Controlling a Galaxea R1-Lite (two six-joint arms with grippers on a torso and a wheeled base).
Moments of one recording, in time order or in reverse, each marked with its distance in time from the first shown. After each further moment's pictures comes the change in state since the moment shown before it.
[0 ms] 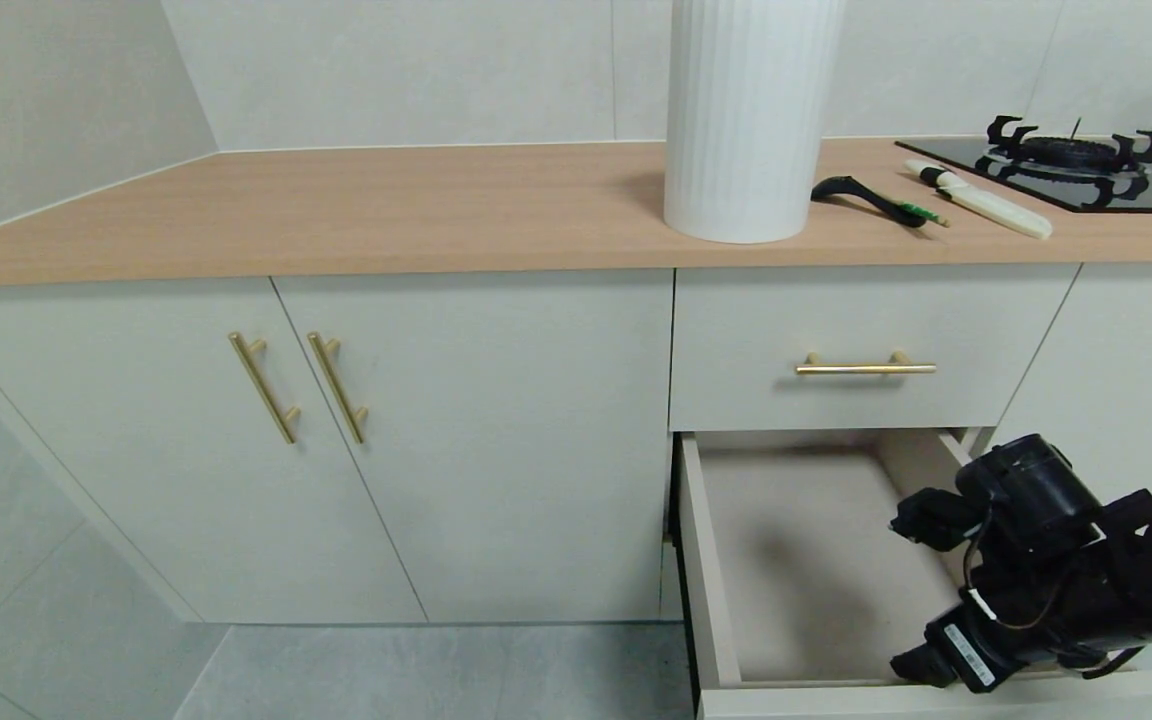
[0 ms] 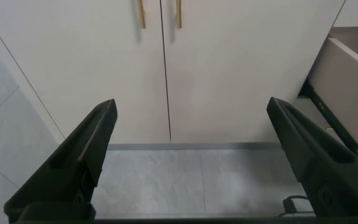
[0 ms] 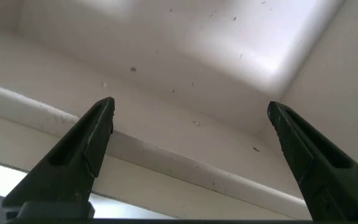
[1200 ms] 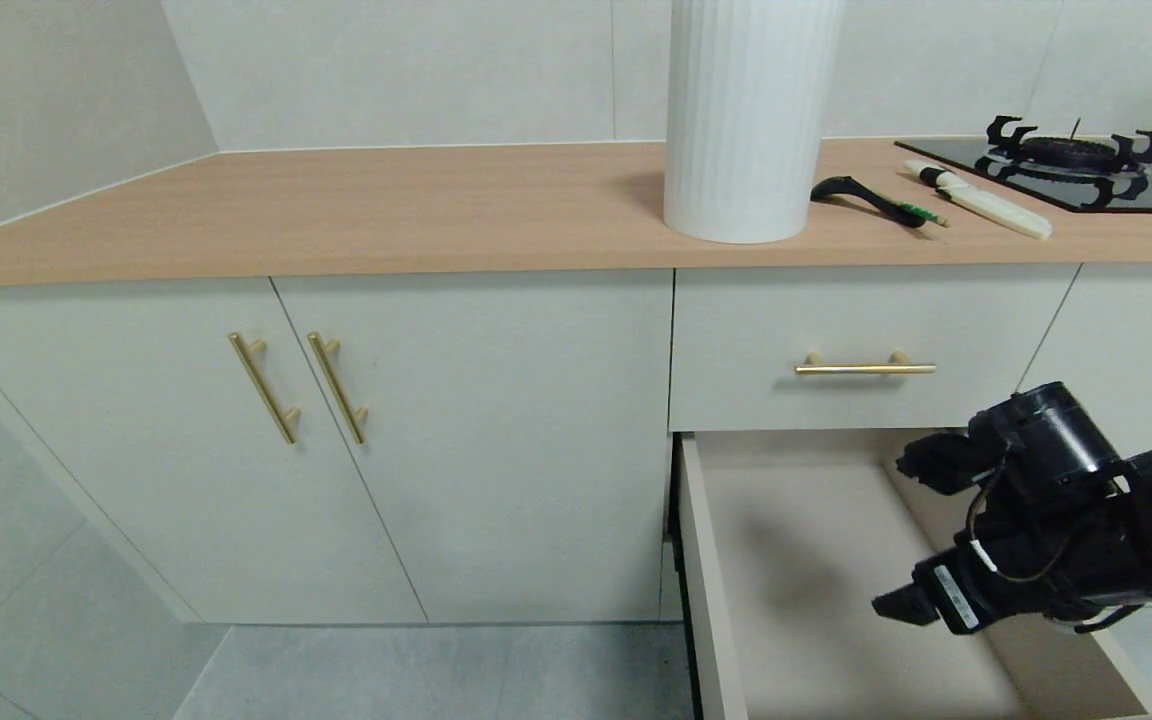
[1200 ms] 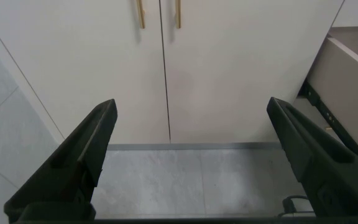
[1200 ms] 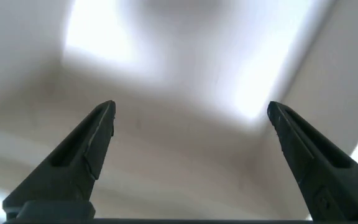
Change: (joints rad) left arm 0.000 0.000 0.000 0.000 0.000 0.000; right arm 0.014 -0.060 -0.099 -0.009 -0.002 0.117
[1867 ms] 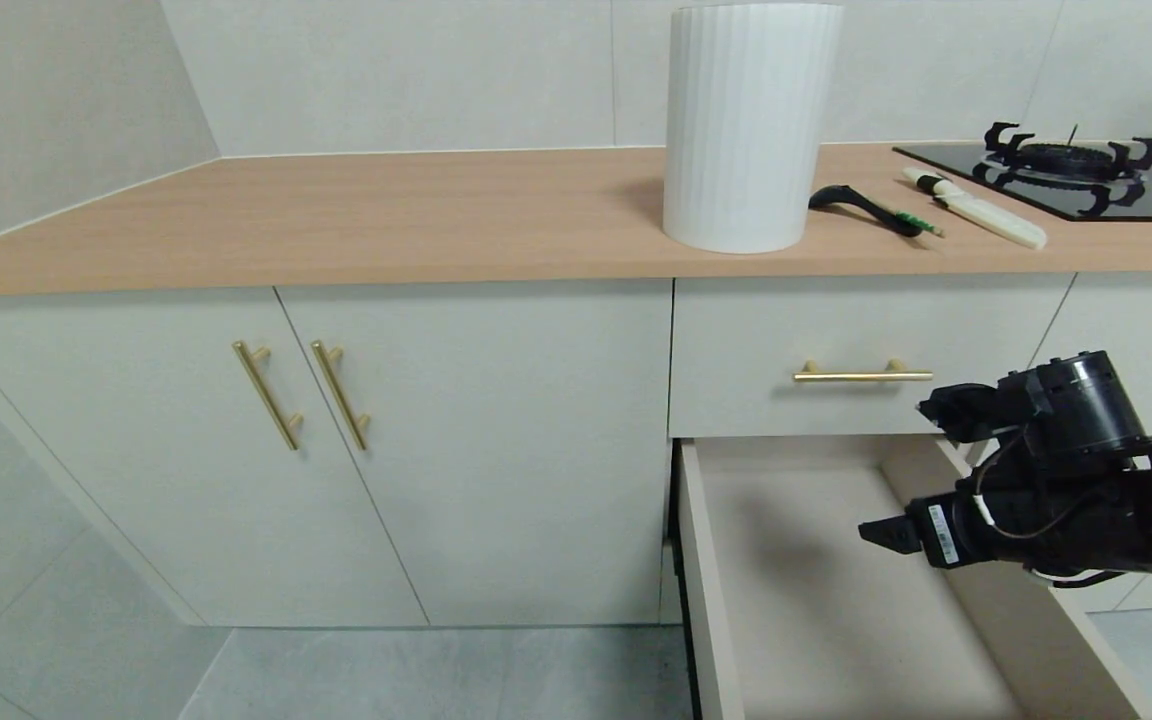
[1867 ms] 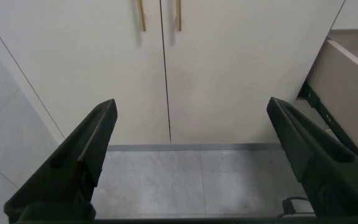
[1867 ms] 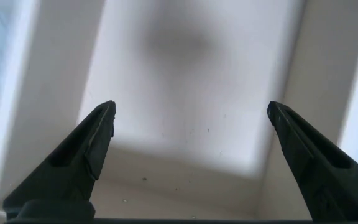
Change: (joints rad) left arm 0.000 0.000 0.000 -0.001 0.000 0.000; right arm -0.041 -0.011 0.020 -0.216 -0.009 0.080
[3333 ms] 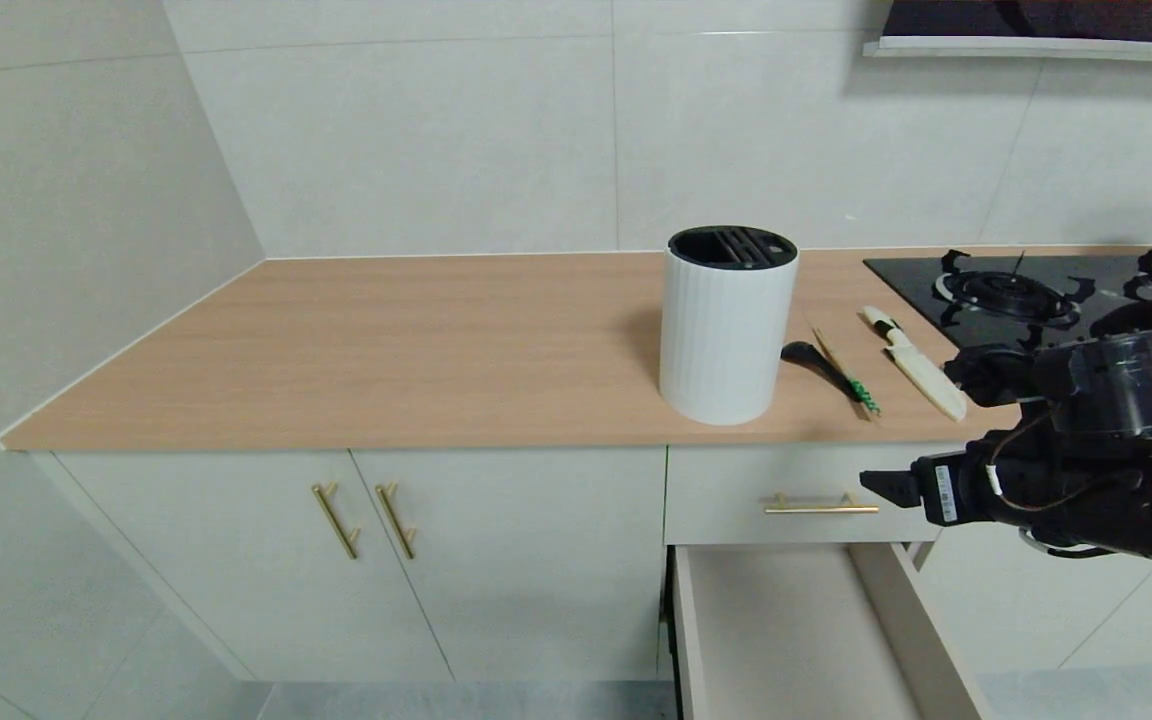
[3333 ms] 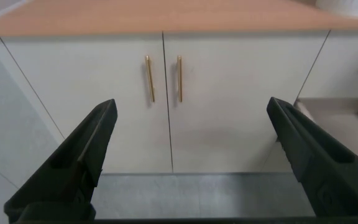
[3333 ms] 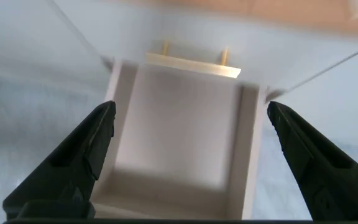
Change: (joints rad) left arm 0.000 0.000 0.000 0.000 0.000 0.000; right arm -0.012 -0.028 0.037 -0.206 -0.033 0.000
